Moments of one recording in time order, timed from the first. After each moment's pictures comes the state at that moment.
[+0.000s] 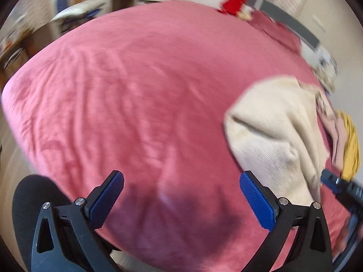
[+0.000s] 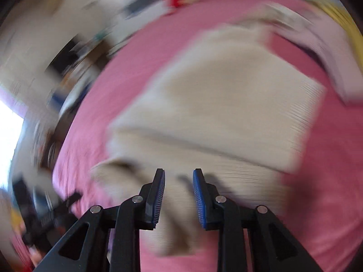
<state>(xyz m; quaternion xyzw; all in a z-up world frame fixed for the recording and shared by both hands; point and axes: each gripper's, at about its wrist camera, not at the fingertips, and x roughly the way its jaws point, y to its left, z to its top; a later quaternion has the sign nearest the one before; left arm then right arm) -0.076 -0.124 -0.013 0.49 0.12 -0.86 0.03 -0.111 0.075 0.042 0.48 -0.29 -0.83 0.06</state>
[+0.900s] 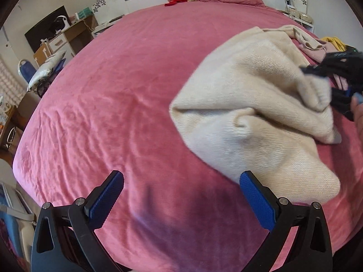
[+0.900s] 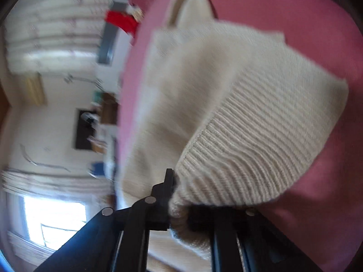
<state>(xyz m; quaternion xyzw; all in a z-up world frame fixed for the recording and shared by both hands) -0.093 -0.047 -0.019 0.48 -0.08 -0.87 -0.01 -0.204 0.118 0.011 0.39 -0.57 -0.72 0.12</state>
